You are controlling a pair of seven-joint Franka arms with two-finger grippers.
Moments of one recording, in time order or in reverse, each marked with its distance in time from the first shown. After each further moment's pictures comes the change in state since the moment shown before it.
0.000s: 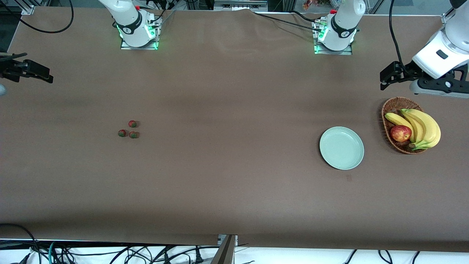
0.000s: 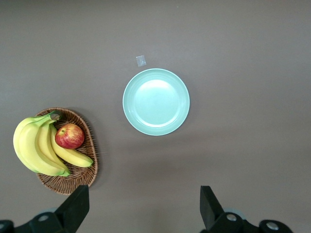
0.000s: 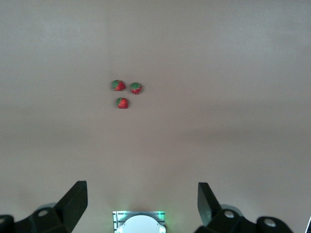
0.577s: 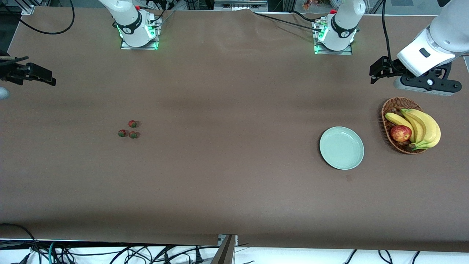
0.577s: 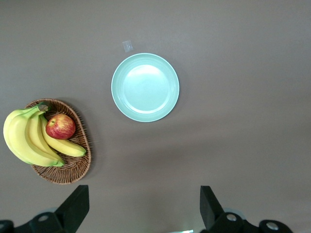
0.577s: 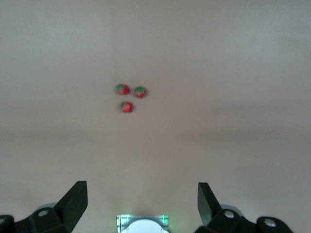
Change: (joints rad) left arm -0.013 0.001 -0.042 0.024 0.001 -0.076 -0.004; right arm 0.000 0.027 -0.001 -0.001 0.021 0.041 0.000
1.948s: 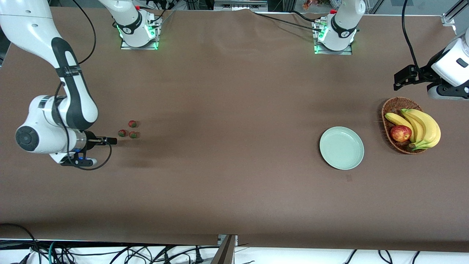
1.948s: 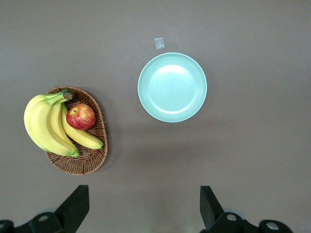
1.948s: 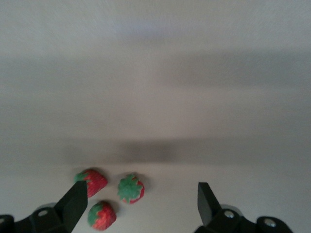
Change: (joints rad) left arm 0.109 0.026 0.010 0.013 0.010 -0.002 0.000; right arm 0.008 0.488 -0.005 -0.267 0.047 0.656 0.000
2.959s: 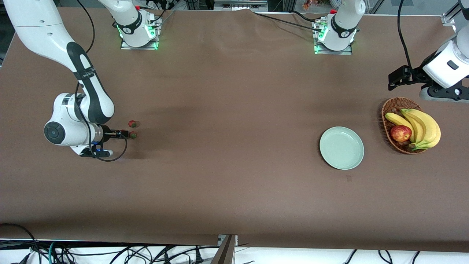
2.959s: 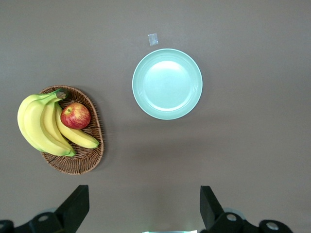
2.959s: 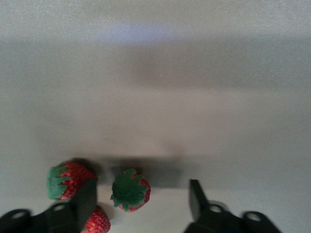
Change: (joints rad) left arm -0.002 0.011 -0.021 0.000 0.000 -0.008 -0.001; right arm 0.021 0.000 0.000 -0.126 -0.001 0.083 0.000
